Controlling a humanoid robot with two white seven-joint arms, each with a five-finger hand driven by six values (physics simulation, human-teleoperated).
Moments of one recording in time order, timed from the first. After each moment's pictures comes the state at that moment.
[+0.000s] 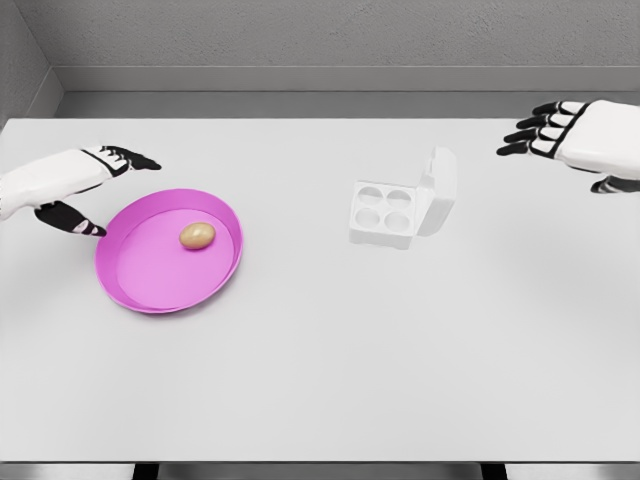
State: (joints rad) left arm -0.57 0.90 -0.55 -1.29 -0.23 -0.61 -0.40; right arm -0.56 -1.06 0.33 -1.70 0.38 -0.61 0.61
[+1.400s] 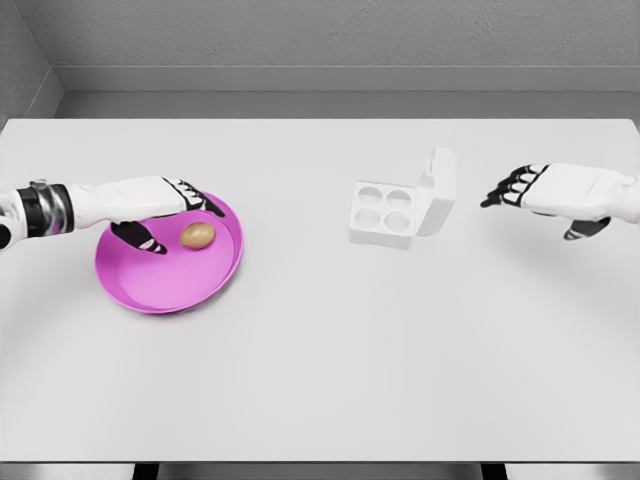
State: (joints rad) left arm -0.76 0.78 -0.86 -1.22 -0.29 -0.61 -0.45; right arm -0.59 -0.93 0.52 -1.46 0.54 -0.61 0.61
